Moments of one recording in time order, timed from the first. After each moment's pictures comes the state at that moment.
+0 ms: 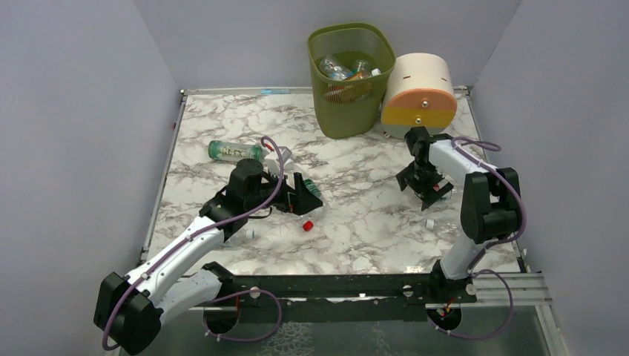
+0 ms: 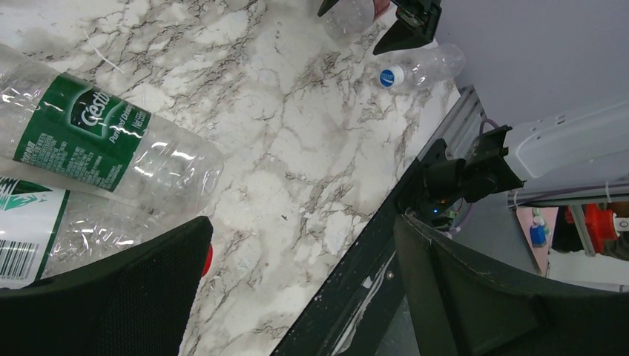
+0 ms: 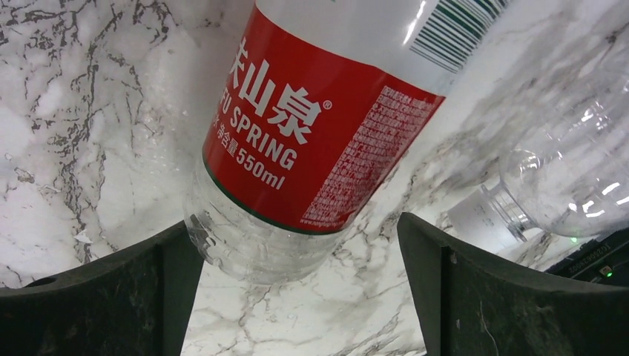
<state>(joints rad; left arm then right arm) -0.58 0.95 0.65 -0.13 0.49 -0.56 0.16 1.72 1.16 -1.02 0.27 1.18</state>
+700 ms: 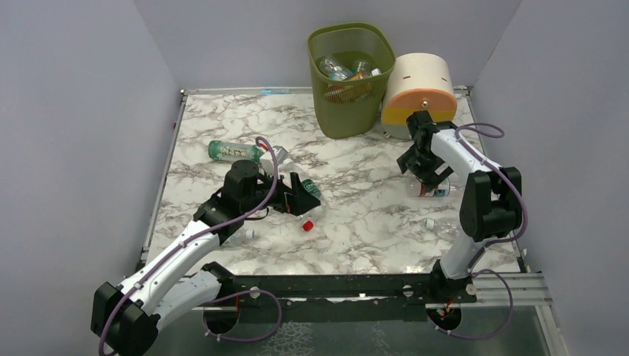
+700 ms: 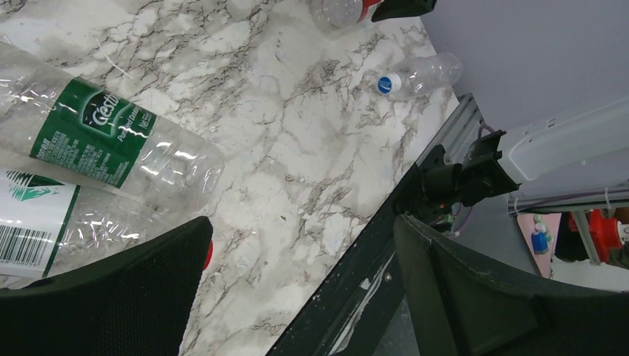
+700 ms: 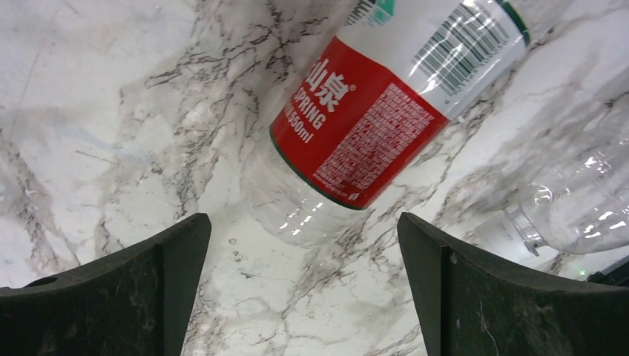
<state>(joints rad) -0.58 0.90 0.66 -0.18 0.46 -0.56 0.16 1.75 1.31 -1.01 0.31 1.09</state>
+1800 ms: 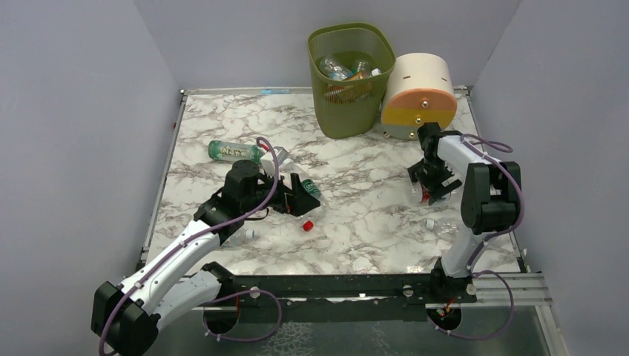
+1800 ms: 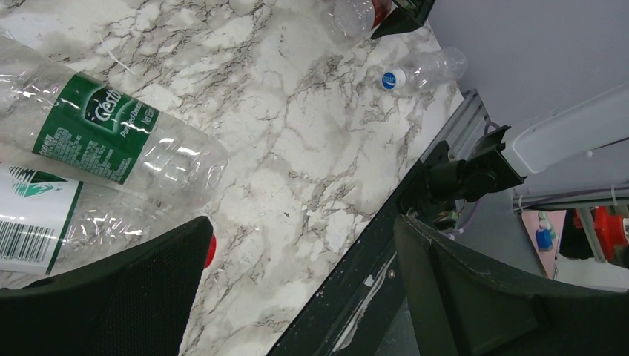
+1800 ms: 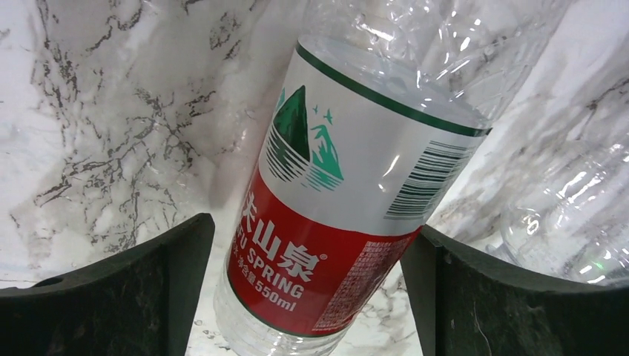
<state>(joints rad) -0.58 0.90 0.66 -0.19 0.46 -0.55 0.05 1.80 1.21 -0.98 0.31 1.18</state>
